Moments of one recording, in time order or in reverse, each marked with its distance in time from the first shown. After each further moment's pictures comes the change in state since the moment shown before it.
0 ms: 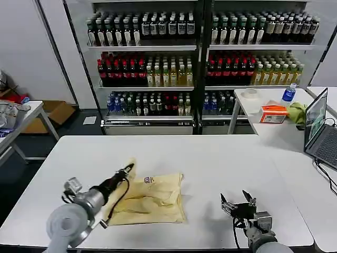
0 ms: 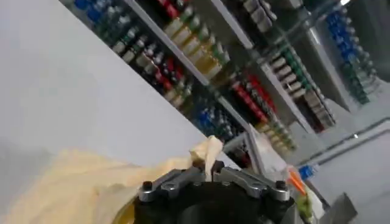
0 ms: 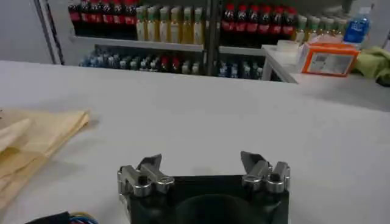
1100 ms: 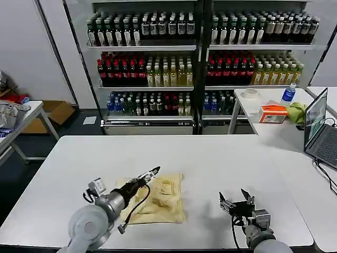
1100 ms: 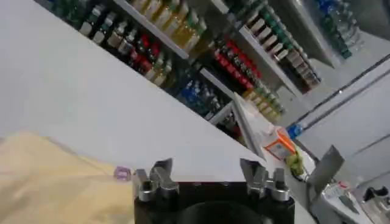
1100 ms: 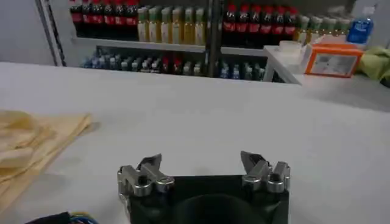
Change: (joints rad) left arm -0.006 0.049 0.101 -0.022 0.101 -0.005 0.019; right arm 0.014 0.003 -0.015 0.000 -0.001 -0.004 0.001
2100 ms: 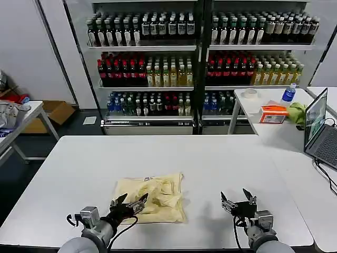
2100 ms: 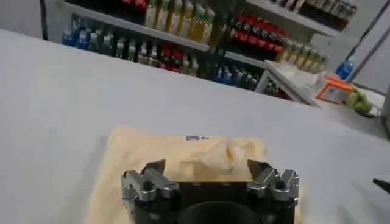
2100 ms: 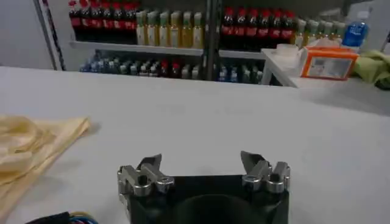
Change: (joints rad) left arm 0.234 0.075 0.010 -0.076 0.512 -0.022 0.143; right arm -0.023 -0.006 0.029 0.017 0.003 0.008 -0.005
